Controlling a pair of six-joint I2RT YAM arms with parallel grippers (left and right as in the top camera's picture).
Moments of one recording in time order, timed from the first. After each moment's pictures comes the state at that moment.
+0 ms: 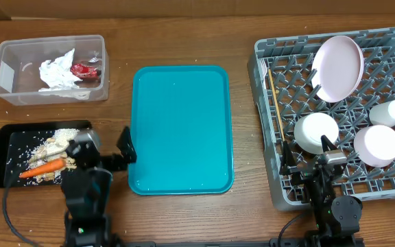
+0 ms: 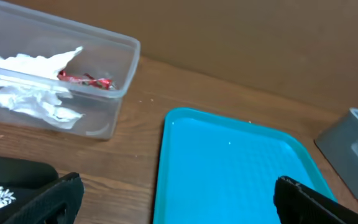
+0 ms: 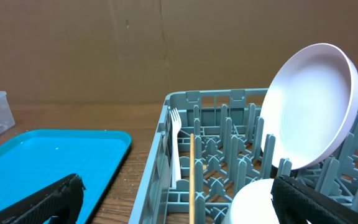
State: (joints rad) left arm 0.11 0.57 0.14 0.23 0.16 -0.27; right arm 0.07 0.01 0.02 -0.03 -0.08 0.07
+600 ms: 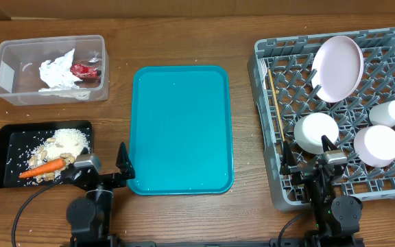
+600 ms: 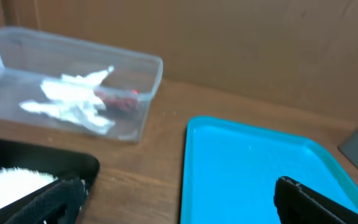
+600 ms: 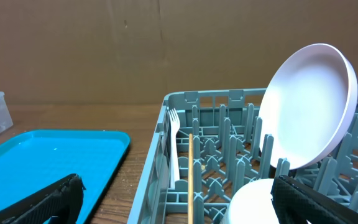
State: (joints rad) left arm 0.11 0.05 0.01 -0.07 0.06 -0.22; right arm 0.07 0.01 0.02 -0.03 -0.07 0.07
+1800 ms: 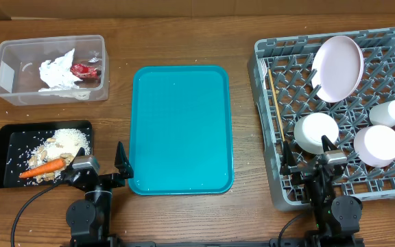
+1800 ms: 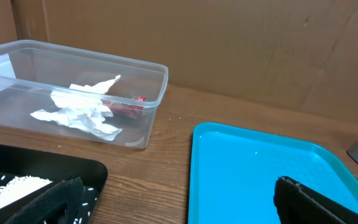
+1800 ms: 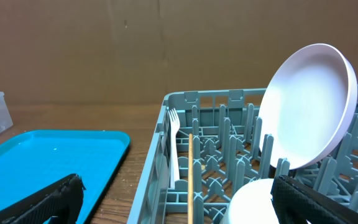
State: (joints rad) left arm 0.11 0.02 0.01 -0.08 0.03 -0.20; right arm 0.07 0.01 0.02 -0.03 -0.07 0.07
